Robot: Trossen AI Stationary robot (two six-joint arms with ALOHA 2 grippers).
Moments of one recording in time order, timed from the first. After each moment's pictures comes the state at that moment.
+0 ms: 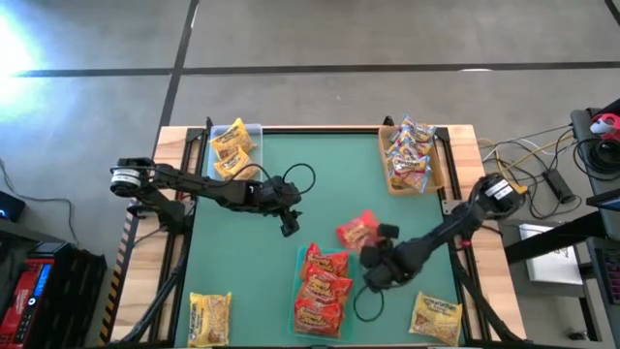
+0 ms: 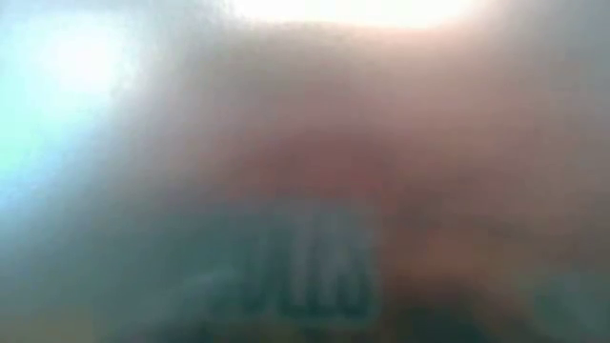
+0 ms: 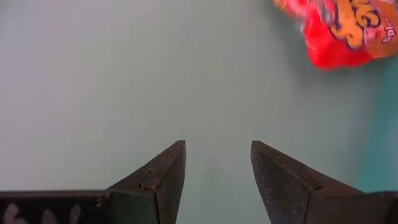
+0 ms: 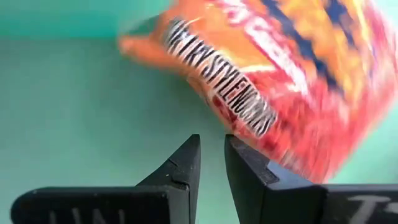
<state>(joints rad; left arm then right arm) 0.01 1.57 0.89 -0.19 -0.20 -0.29 0.55 1.74 1.01 -0.80 0.36 0.68</state>
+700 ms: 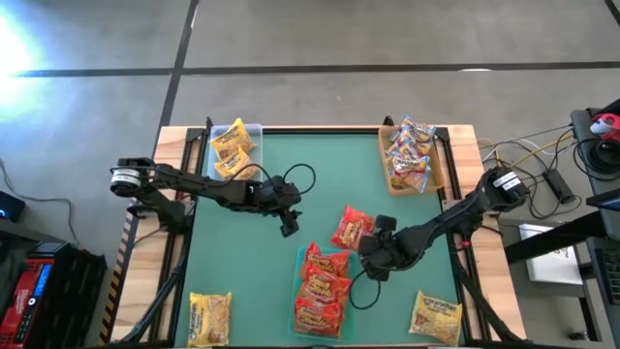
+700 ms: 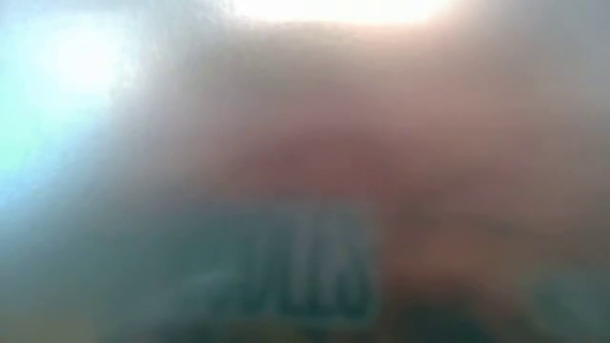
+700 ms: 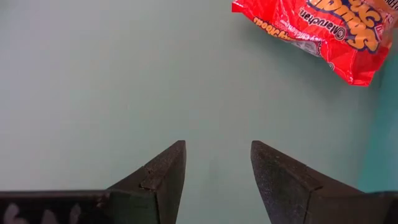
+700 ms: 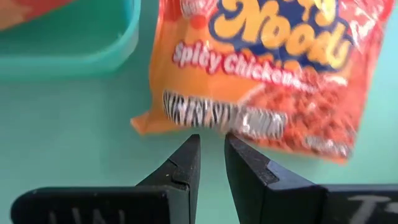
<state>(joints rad) 0.01 1.57 0.89 -0.19 -0.20 -0.27 0.46 1.65 0.94 -0.68 0.34 0.59</state>
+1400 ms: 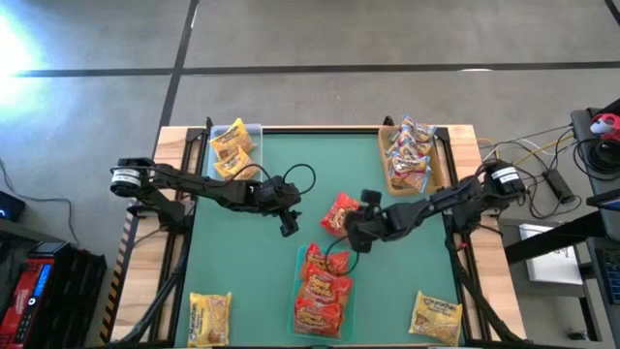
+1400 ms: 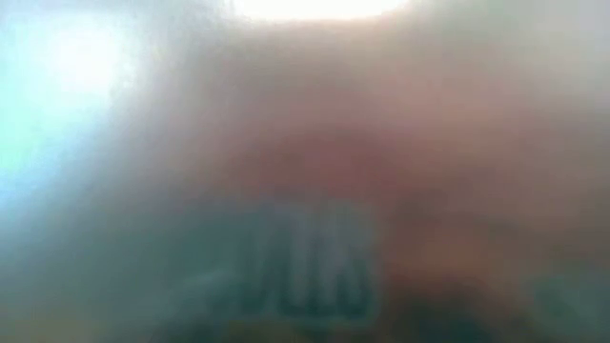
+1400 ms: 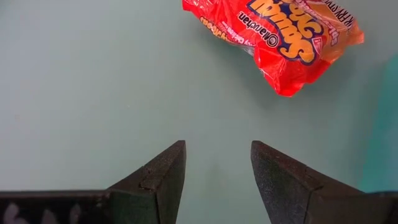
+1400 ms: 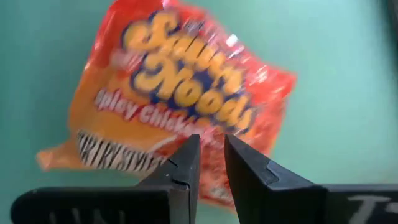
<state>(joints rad) 0.01 1.57 0.89 -0.19 -0.20 -0.27 0.22 1.63 0.93 -0.50 0.50 0.24</state>
